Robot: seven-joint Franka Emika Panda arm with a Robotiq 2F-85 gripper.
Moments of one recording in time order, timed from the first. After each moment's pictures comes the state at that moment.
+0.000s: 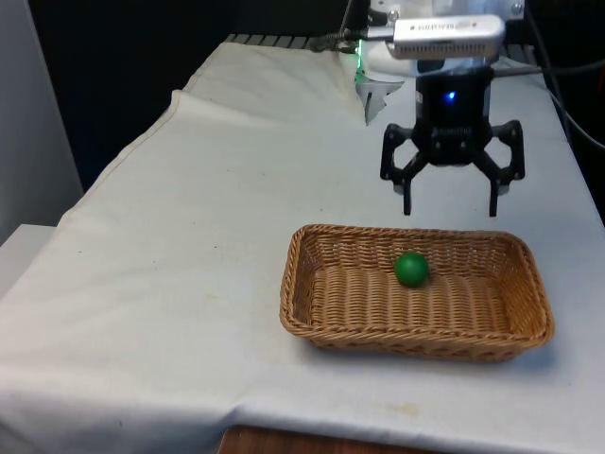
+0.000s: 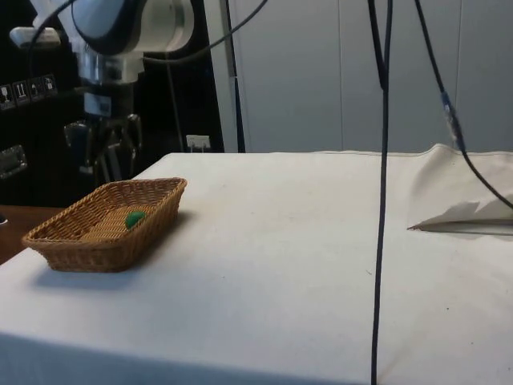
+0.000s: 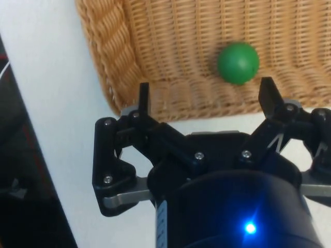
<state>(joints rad) 0.46 0.67 -0.43 -1.59 0.46 2.38 -0.12</state>
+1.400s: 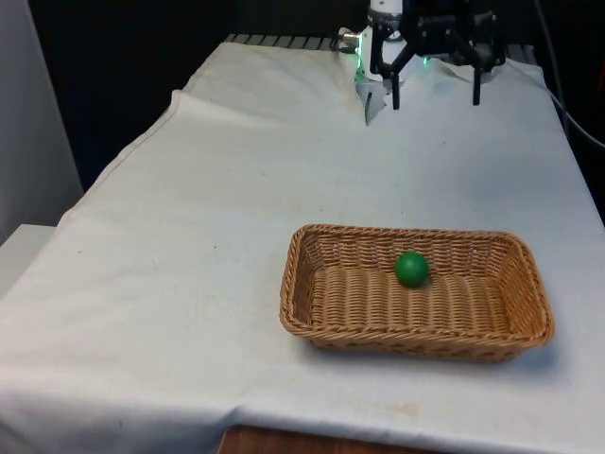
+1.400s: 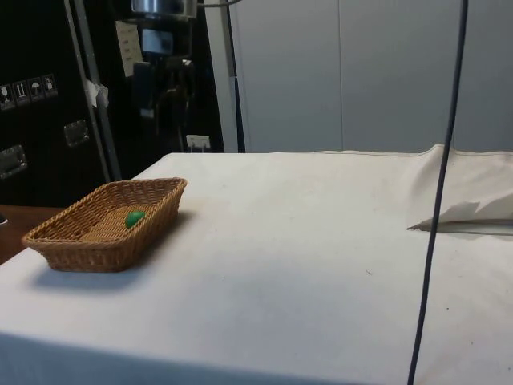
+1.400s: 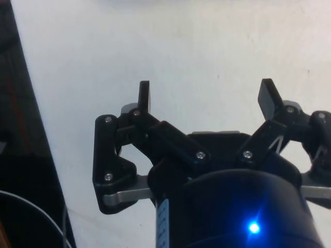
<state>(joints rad) 0.49 0.23 -0.42 -2.01 0.26 2.38 -0.09</state>
